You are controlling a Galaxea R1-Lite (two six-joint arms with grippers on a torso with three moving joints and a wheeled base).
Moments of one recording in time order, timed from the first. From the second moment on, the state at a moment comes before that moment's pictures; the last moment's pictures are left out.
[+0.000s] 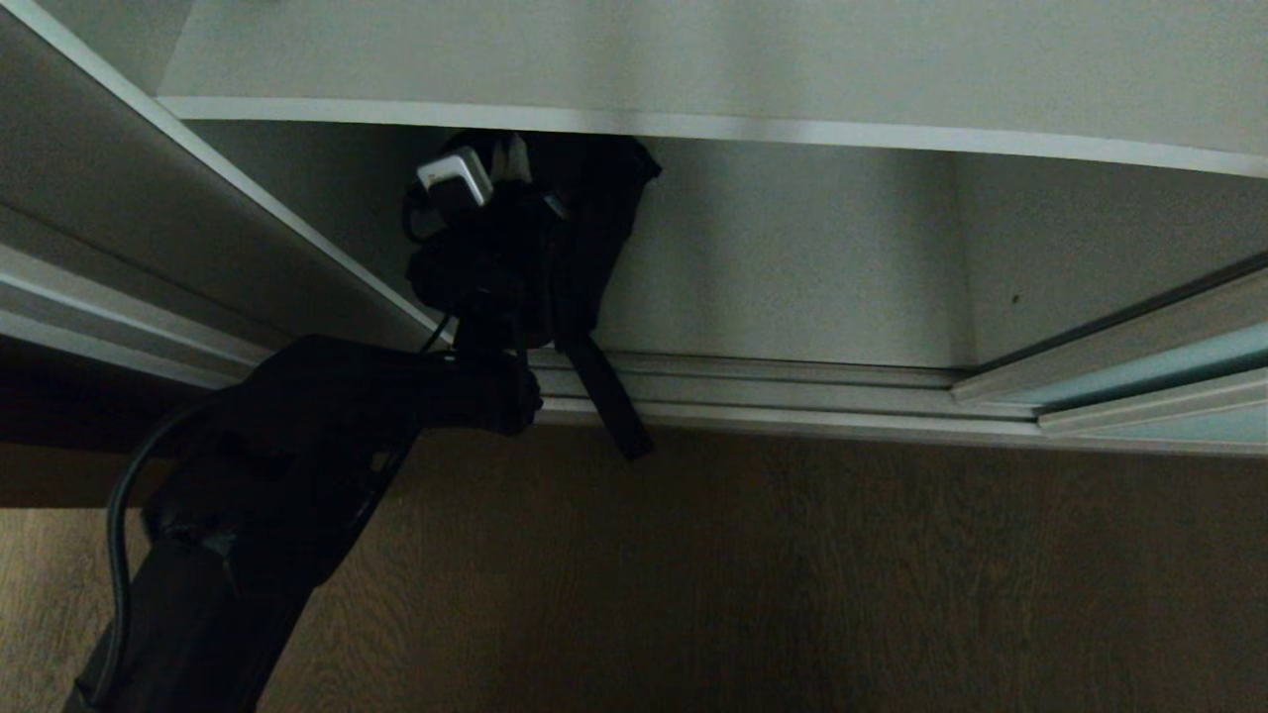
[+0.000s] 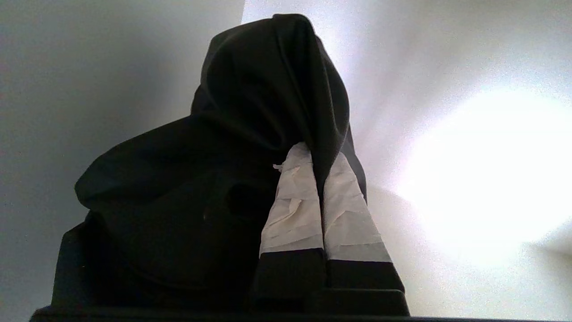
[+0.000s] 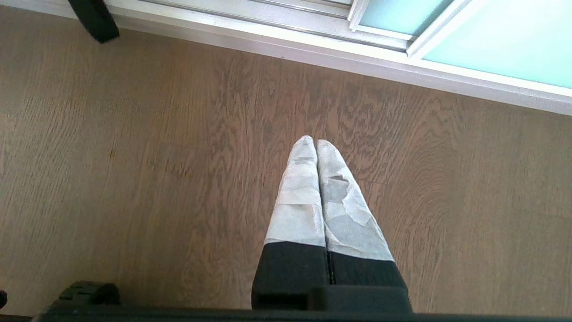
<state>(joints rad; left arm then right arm) -0.39 2.49 -1.94 -1.52 0.36 0.03 0.01 0.00 0.00 0.00 0.01 -0.06</state>
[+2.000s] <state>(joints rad) -0.40 2.51 -1.96 -1.52 0.37 0.03 0.01 0.00 0.00 0.00 0.01 -0.06</state>
